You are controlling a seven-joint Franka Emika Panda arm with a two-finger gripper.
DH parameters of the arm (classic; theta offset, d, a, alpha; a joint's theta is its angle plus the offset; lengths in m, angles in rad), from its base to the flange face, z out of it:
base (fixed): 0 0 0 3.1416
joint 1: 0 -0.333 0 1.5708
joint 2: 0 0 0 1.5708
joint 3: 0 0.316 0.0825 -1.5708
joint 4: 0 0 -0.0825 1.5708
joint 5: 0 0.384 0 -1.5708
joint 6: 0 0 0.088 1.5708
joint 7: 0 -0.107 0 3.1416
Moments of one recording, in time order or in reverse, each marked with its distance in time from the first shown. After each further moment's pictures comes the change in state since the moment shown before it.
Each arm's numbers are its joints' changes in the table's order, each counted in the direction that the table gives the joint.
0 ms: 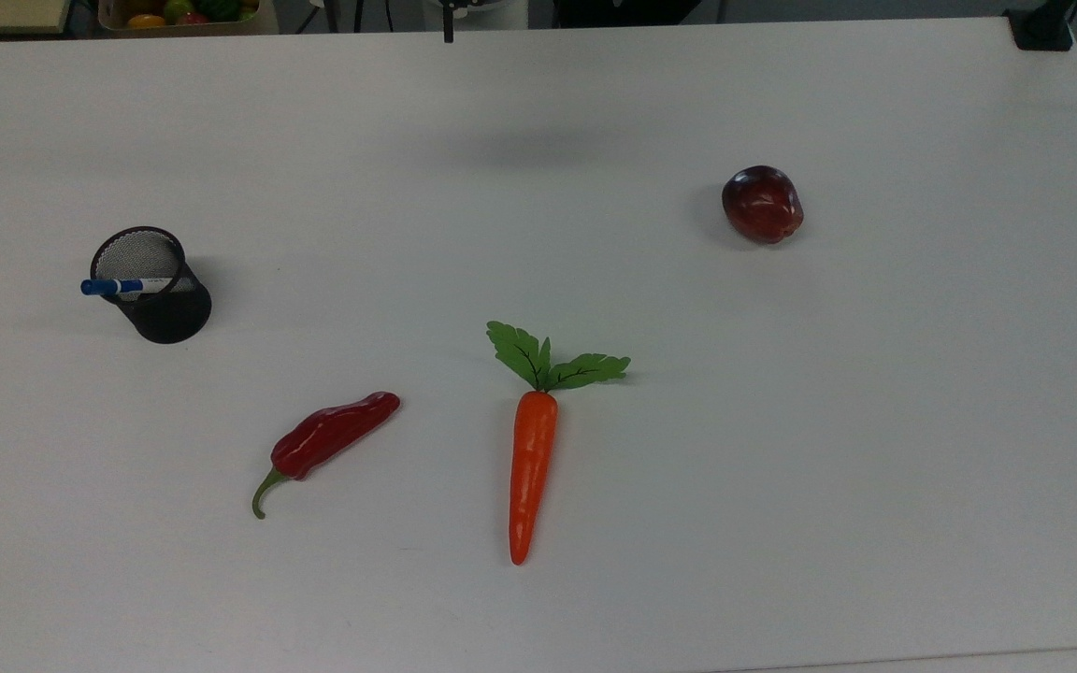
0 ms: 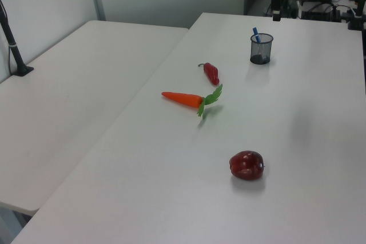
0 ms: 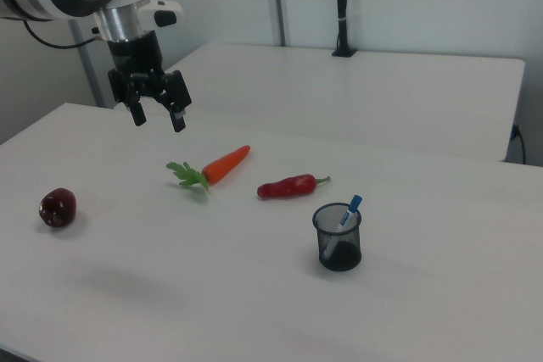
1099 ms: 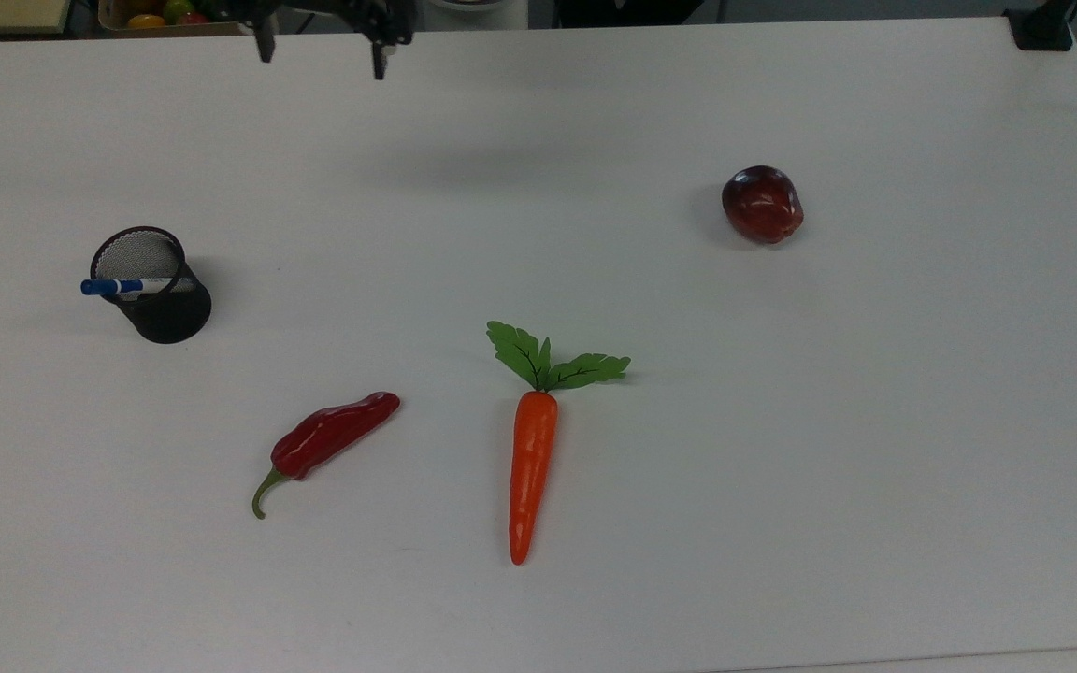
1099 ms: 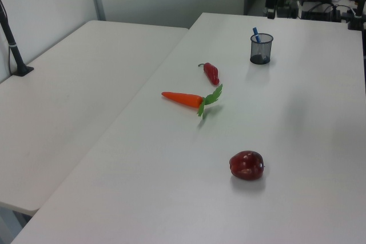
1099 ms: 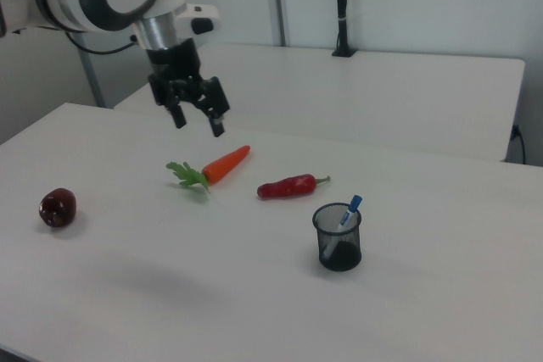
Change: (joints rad) arm 0.088 0.039 -0.020 0.001 -0.002 -0.118 0.010
